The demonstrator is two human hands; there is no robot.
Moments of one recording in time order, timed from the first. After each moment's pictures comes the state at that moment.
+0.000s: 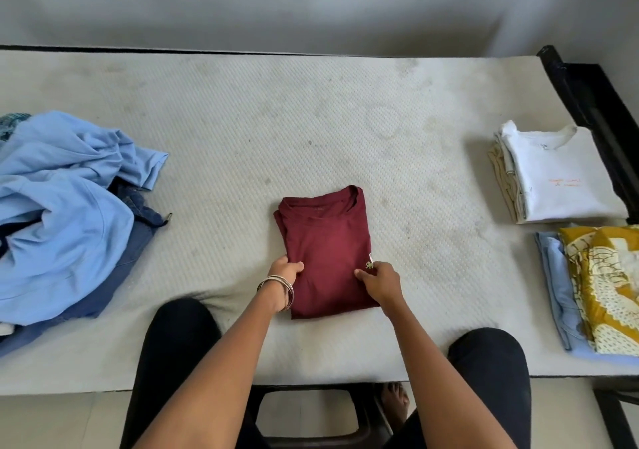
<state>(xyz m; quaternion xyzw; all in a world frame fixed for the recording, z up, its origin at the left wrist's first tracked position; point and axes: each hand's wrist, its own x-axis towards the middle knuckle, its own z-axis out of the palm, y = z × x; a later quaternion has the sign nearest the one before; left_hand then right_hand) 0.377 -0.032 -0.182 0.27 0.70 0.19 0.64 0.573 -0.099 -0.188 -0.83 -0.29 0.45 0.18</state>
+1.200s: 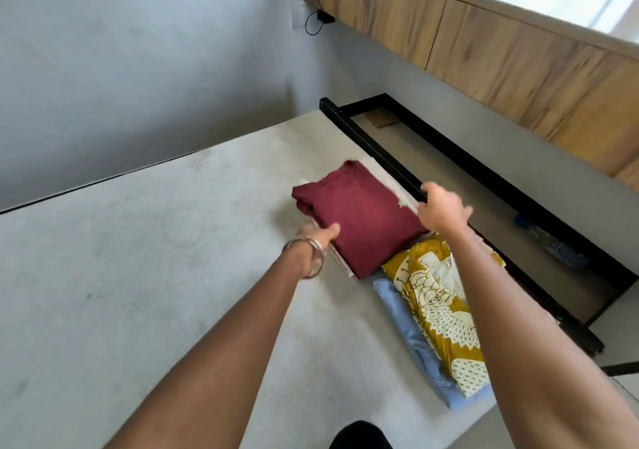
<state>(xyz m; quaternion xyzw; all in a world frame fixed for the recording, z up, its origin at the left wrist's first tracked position) 0.845 0.025 -0.087 0.52 0.49 0.08 0.69 1.044 -0.096 -0.064 -0.95 -0.23 0.13 0.18</state>
